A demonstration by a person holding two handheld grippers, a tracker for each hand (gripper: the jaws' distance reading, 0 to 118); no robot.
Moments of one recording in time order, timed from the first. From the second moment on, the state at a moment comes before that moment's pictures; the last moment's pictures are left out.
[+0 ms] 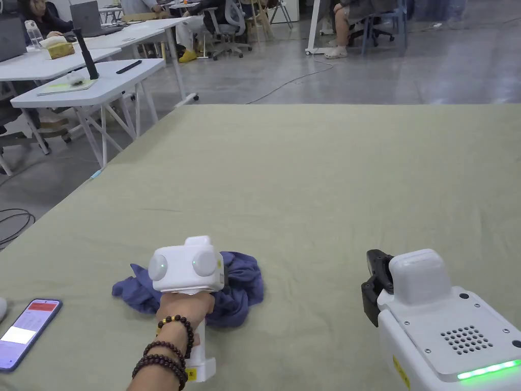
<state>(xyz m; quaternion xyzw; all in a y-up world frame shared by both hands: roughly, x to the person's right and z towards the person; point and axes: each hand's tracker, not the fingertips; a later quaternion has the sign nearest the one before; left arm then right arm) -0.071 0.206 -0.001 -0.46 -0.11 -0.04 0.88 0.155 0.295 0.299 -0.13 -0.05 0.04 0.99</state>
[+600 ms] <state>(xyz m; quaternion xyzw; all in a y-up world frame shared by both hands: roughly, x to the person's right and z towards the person) 0.162 0.325 0.175 -0.31 -0.48 -0.01 0.82 0.279 0.316 0.393 -0.11 -0.24 0.03 0.96</state>
